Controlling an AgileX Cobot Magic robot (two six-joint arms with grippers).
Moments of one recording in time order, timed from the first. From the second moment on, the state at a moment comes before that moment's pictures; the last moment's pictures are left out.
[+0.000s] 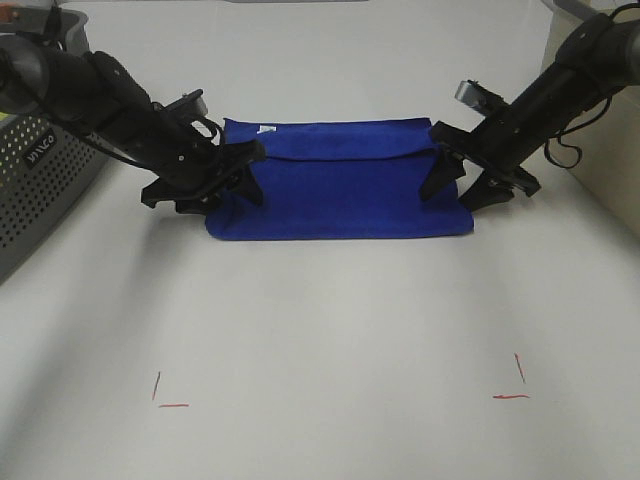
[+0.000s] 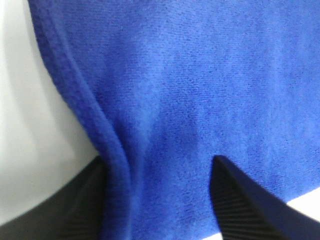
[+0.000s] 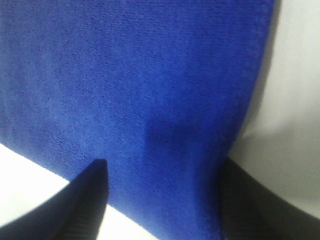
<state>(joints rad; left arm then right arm) -0.25 2.37 -1.65 -0.73 0.58 0.20 0.01 2.44 -1.86 0.66 1.06 -0.31</state>
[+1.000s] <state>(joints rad) -0.29 2.19 -1.40 -0.62 0.76 0.20 0.00 2.20 -1.36 0.65 0.98 -0.31</state>
